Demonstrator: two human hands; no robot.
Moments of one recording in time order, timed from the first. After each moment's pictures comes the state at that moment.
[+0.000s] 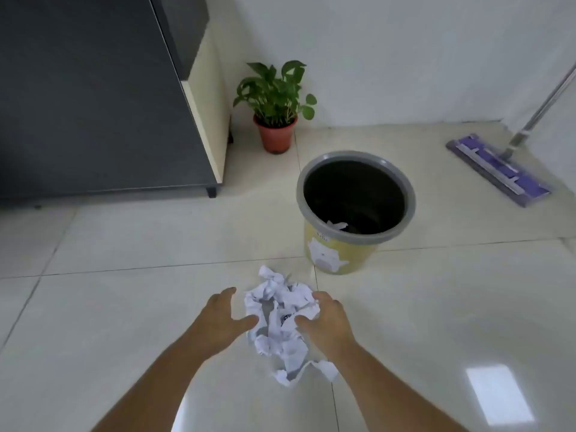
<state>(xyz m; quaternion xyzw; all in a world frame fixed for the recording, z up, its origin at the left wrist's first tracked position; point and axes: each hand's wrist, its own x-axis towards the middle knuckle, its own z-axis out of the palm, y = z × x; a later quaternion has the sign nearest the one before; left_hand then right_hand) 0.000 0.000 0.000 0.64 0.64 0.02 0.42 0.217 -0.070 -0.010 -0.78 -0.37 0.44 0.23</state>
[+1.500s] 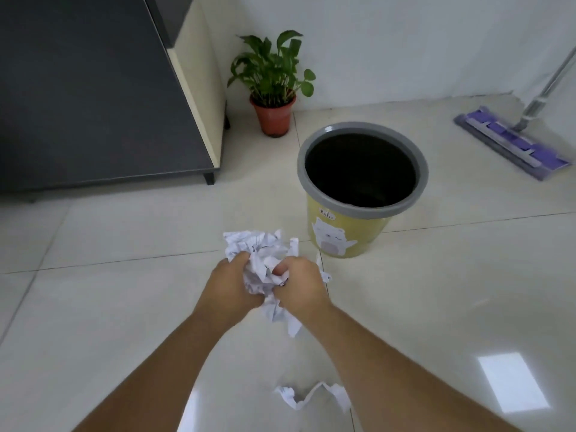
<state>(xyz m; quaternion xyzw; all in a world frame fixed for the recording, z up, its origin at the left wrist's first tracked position) 0.028 0.008 -0.018 0.73 0.58 0.11 0.34 0.174 -0.027 -0.025 -0.74 -0.49 0.38 0.25</state>
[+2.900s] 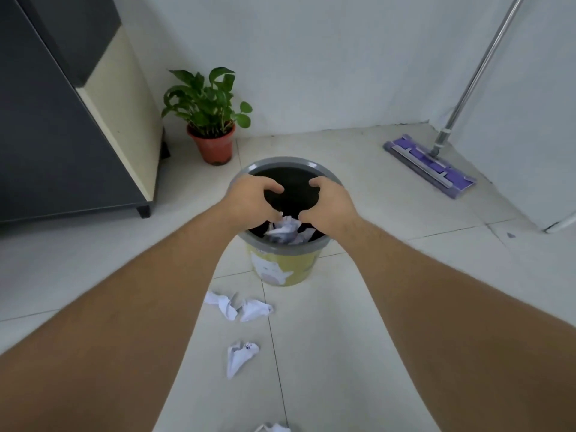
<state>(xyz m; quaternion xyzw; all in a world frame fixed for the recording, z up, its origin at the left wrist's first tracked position) 0.231 0.122 0.116 0.82 0.47 0.12 0.32 0.372 0.043 0.114 -0.82 -0.46 0.23 0.26</state>
